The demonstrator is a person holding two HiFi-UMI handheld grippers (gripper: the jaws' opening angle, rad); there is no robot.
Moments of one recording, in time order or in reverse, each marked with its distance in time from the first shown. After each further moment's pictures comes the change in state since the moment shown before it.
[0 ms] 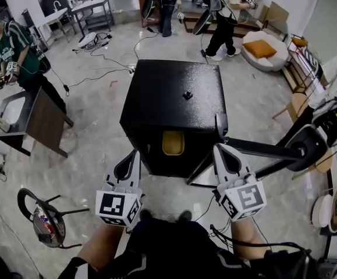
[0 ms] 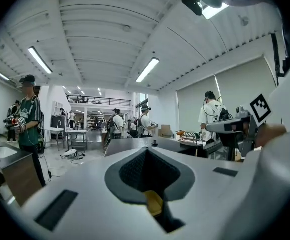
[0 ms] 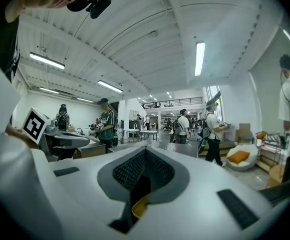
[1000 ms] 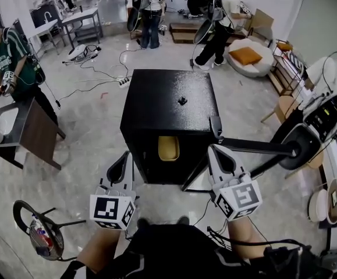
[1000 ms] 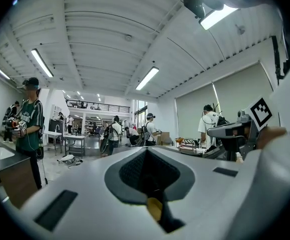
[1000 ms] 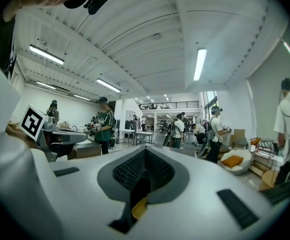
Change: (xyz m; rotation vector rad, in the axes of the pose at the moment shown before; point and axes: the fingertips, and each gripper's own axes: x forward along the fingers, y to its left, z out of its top) left arm -0.025 0.020 0.029 -0.005 -0.090 -0.017; right arm -0.008 0.026 0.022 -0.042 -0.010 -0.063
